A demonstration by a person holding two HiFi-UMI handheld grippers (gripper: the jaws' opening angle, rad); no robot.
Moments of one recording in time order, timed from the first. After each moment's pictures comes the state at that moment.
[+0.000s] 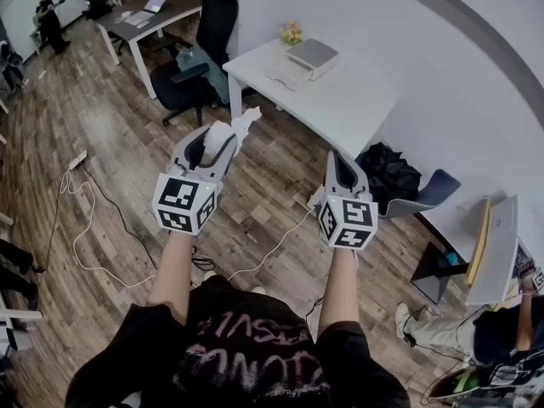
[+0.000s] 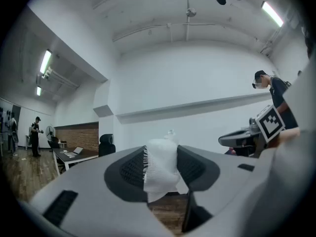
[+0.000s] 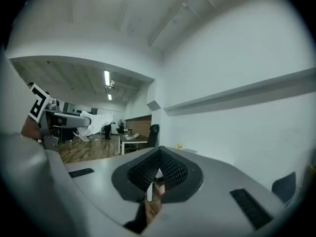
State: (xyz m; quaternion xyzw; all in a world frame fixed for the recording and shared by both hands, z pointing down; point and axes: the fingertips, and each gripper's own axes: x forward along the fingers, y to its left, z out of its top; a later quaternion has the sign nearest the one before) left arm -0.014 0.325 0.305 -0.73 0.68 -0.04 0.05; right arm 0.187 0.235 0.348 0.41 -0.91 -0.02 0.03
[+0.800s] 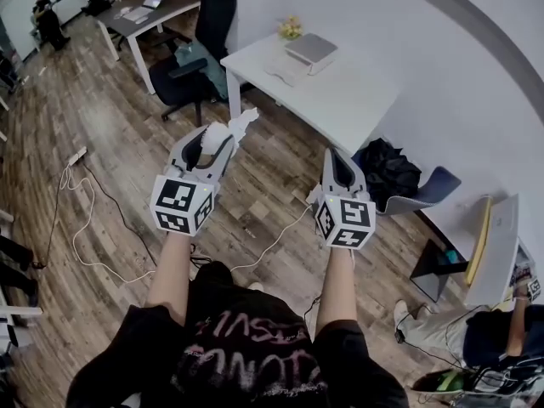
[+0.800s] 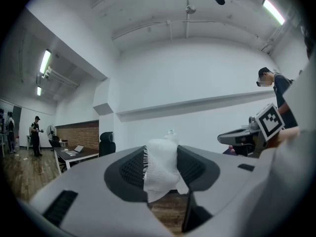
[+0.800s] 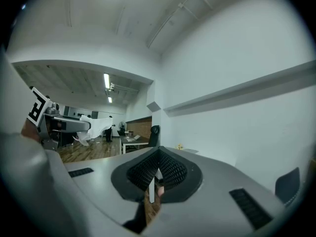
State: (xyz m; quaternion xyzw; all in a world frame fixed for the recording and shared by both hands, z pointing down) left arm -0.003 0.323 0.317 -0.73 0.68 -0.05 0.05; right arm 0.195 0.233 0.355 0.41 -0.91 -0.01 0.02
